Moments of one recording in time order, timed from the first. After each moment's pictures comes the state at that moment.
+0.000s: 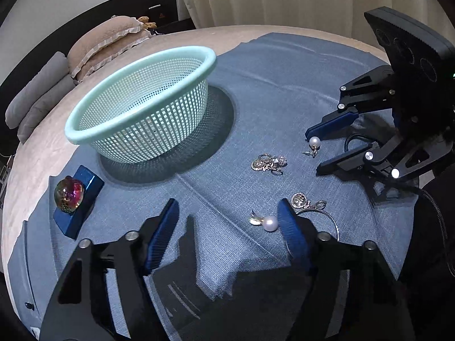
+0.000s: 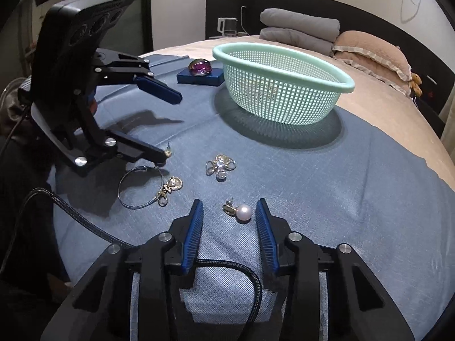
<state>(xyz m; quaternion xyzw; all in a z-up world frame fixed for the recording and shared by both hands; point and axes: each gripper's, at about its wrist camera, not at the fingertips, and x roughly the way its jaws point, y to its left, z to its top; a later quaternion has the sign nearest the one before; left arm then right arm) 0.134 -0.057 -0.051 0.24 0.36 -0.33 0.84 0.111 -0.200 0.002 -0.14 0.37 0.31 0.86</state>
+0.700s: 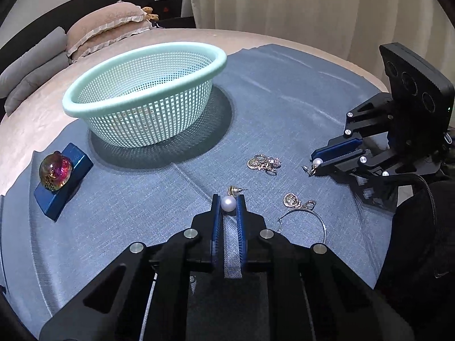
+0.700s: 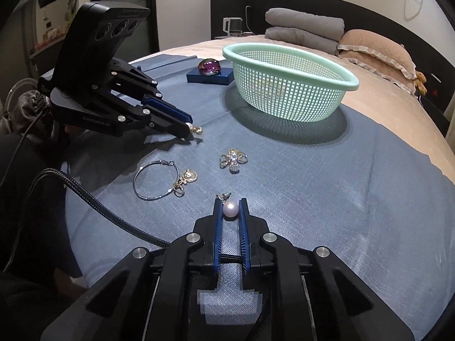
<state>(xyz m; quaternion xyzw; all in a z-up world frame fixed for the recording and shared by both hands) 0.138 -0.030 -0.047 0.16 0.38 -0.36 0.84 0.103 -0.204 0.005 -0.15 0.38 0.33 0.86</state>
